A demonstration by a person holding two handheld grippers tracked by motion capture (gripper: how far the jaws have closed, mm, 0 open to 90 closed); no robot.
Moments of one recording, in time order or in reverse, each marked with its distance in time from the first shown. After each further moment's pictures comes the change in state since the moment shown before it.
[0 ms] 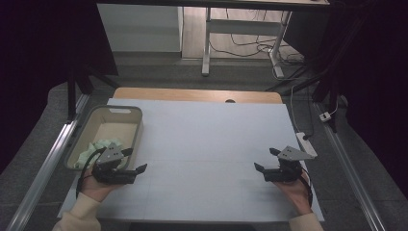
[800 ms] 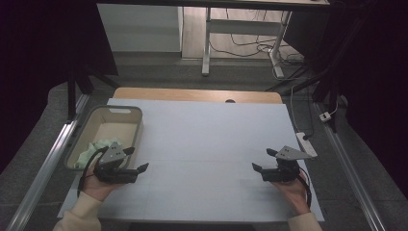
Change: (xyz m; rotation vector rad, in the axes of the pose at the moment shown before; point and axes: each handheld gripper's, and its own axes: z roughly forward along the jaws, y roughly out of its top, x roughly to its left) left arm -0.003 0.006 0.001 0.008 0.013 0.029; right arm 0.002 0.000 0.005 0.001 0.030 0.014
